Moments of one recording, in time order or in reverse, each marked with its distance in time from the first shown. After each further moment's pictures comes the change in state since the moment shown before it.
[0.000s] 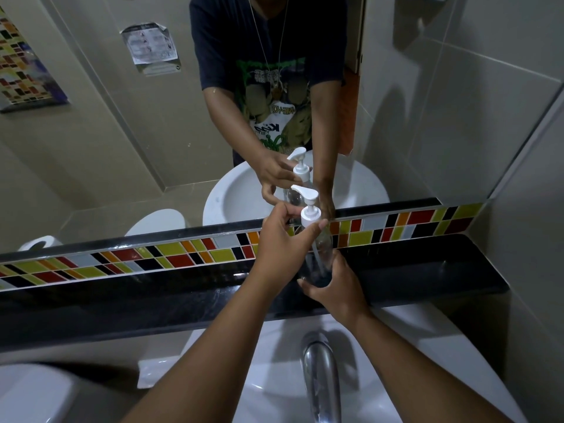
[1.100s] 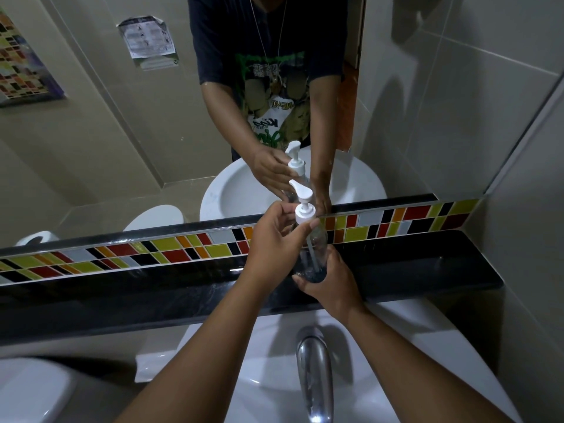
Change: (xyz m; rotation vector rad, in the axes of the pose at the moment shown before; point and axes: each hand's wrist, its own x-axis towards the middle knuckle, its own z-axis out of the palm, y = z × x) left_hand -0.010 0.004 -0.001 -0.043 -0.027 0.021; right_hand 0.002 0.008 0.003 -0.021 0.000 -0.001
